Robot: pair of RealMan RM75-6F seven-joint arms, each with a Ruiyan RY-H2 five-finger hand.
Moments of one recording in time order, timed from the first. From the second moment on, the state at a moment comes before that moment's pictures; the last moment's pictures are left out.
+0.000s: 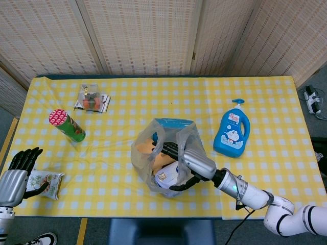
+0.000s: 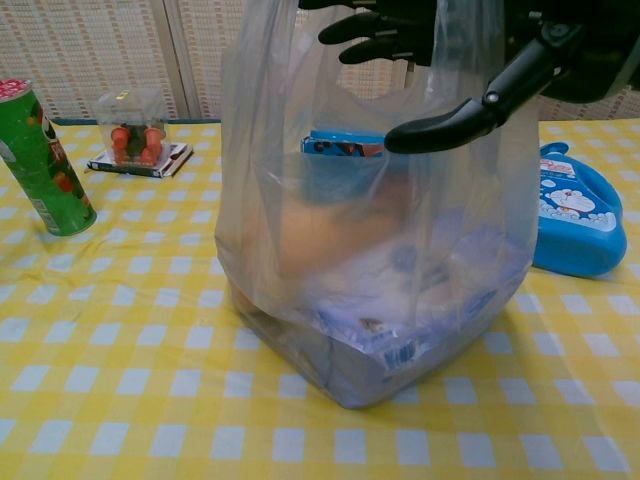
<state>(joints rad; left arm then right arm) -0.14 -1.10 -0.03 -1.60 1.54 1.45 -0.07 0.80 -1.17 0.06 -1.79 -1.77 1.10 0.80</state>
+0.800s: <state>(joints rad) -0.13 -1.08 -0.03 -1.59 1.54 1.47 -0.13 0.88 -1.28 0.13 -1.76 -1.67 1.05 0.89</state>
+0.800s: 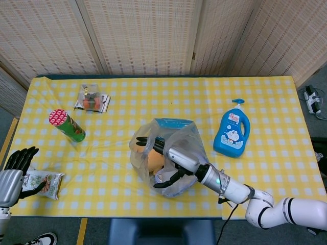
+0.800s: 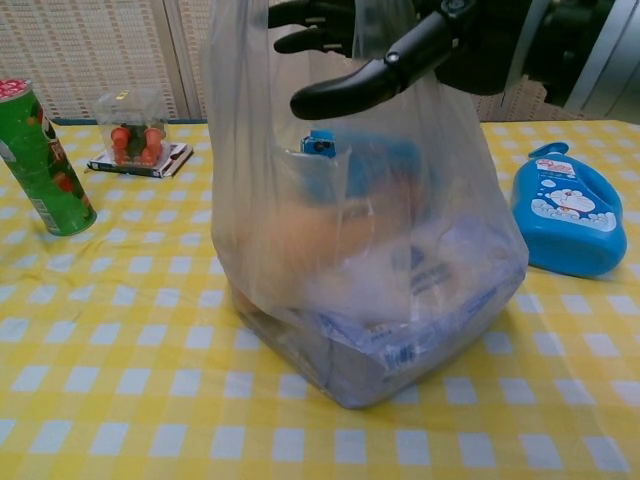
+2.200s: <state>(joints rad) -0.13 -1.07 -0.03 -1.58 1.54 1.47 -0.18 1.00 -1.50 0.29 -1.55 -1.52 1.01 1.03</state>
